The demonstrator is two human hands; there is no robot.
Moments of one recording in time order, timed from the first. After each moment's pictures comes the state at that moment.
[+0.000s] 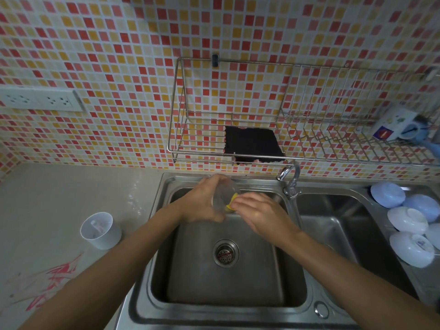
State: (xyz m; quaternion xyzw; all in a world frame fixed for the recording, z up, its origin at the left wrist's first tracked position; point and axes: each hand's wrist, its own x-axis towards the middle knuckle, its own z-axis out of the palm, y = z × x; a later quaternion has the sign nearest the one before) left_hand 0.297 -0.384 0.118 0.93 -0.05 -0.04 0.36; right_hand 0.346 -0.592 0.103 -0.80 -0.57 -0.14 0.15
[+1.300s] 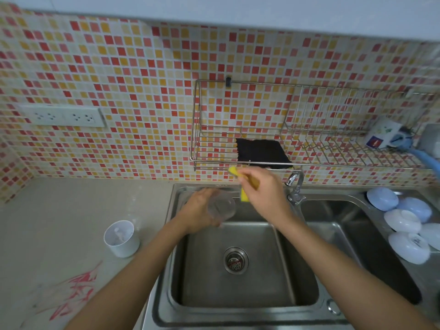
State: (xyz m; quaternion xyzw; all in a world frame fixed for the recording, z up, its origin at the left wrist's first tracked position) left_hand 0.257 -0.340 0.103 0.95 0.00 0.04 0.31; right_hand 0.315 -0.529 0.167 -0.83 -0.34 -0.16 0.41
